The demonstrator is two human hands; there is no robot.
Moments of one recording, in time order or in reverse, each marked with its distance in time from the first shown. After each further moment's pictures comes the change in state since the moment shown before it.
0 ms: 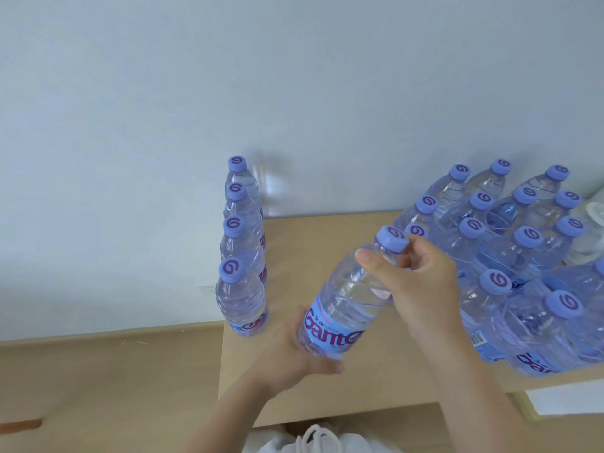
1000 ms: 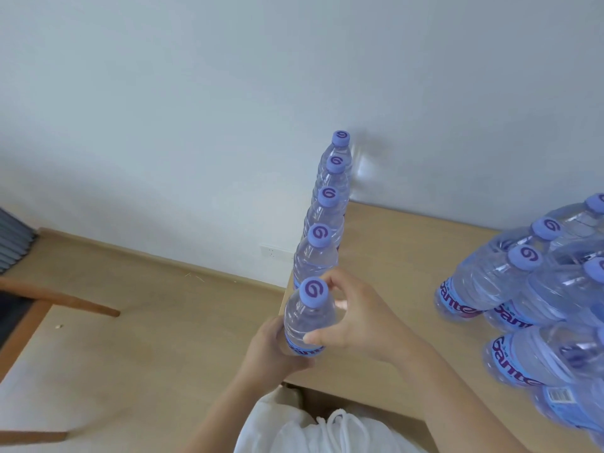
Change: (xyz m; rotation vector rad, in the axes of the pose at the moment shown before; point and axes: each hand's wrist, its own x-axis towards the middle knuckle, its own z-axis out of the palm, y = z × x) left_hand -0.064 -0.089 -0.036 0.120 0.641 -0.104; right_hand -0.044 0.017 0.099 -0.243 -1.018 -0.118
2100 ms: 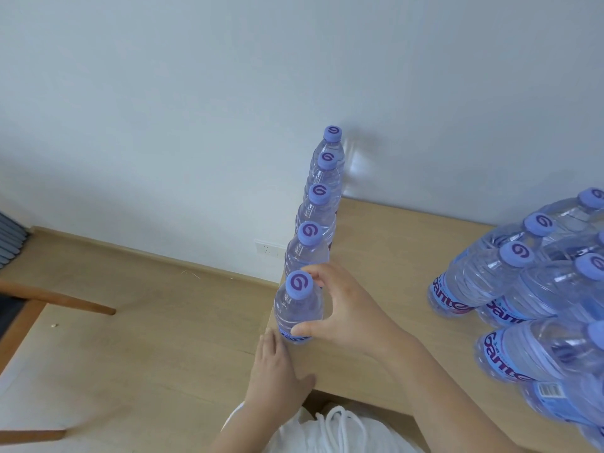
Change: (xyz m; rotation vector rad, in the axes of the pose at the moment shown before) left_hand -0.029 0.020 0.025 0.573 -0.138 -0.171; right_hand 0.008 0.014 0.003 -0.132 -0.008 -0.038
